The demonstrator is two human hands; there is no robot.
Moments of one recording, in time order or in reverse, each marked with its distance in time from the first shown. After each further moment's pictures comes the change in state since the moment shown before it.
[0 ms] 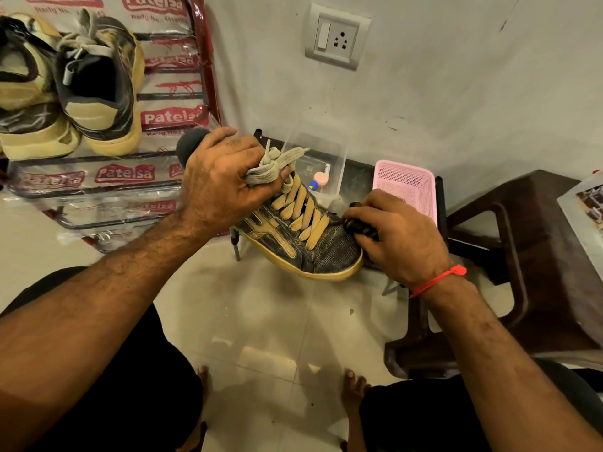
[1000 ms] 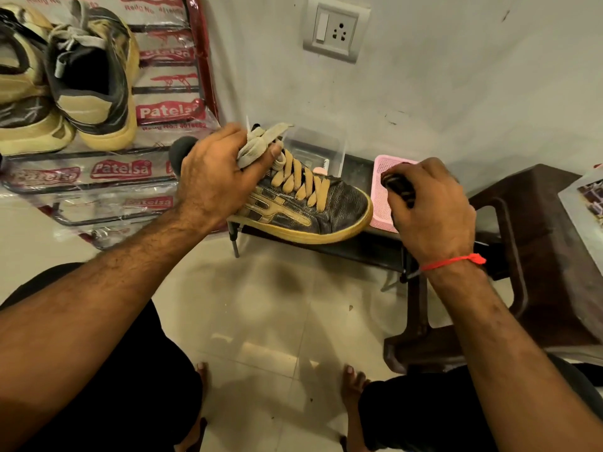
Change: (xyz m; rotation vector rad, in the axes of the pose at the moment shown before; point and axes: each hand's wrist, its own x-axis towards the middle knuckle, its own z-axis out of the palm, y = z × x) left_hand 0.005 0.009 -0.004 -0.053 -0.136 -0.358; right_hand 0.011 0.000 -0.015 -0.101 0.259 0.377
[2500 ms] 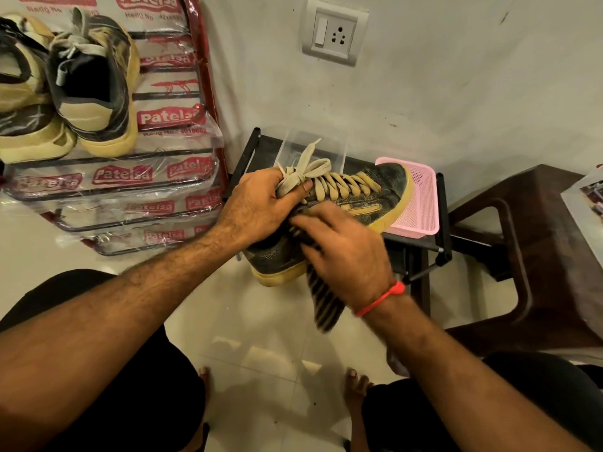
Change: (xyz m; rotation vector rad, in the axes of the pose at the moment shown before) left_hand -0.014 0.030 0.024 -0.251 -0.346 -0.199; right_hand -0.045 -0.060 0.042 0.160 -0.107 -0.500
